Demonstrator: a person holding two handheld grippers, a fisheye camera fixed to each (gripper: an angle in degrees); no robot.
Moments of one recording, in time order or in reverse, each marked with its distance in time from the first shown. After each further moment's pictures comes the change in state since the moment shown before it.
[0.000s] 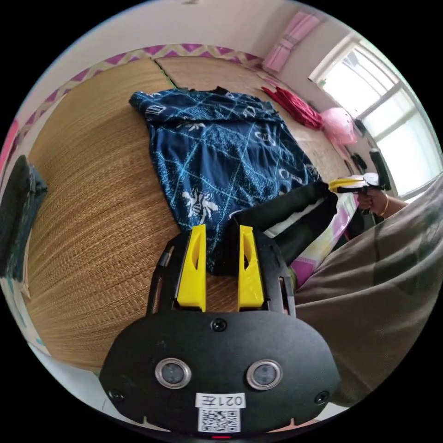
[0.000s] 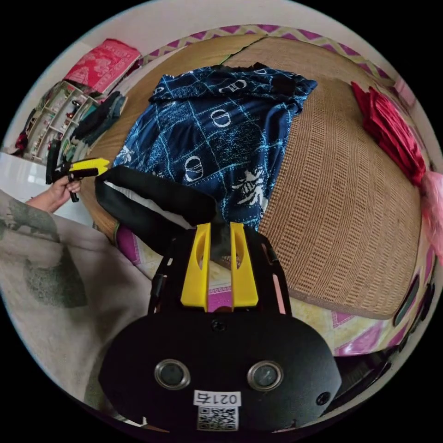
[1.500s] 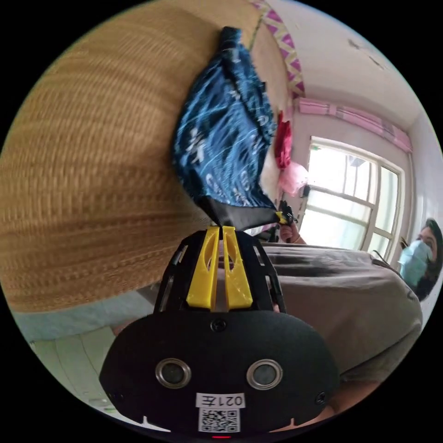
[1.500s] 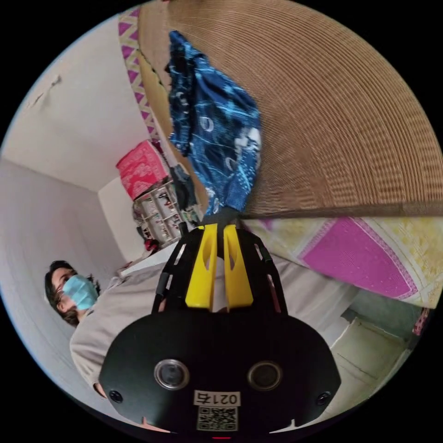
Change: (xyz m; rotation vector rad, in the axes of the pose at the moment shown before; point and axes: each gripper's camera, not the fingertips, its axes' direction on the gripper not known) left arm -0.231 0.125 0.075 -0.064 0.745 -0.507; right arm 0.132 -0.002 0.159 -0.060 -1.130 0.620
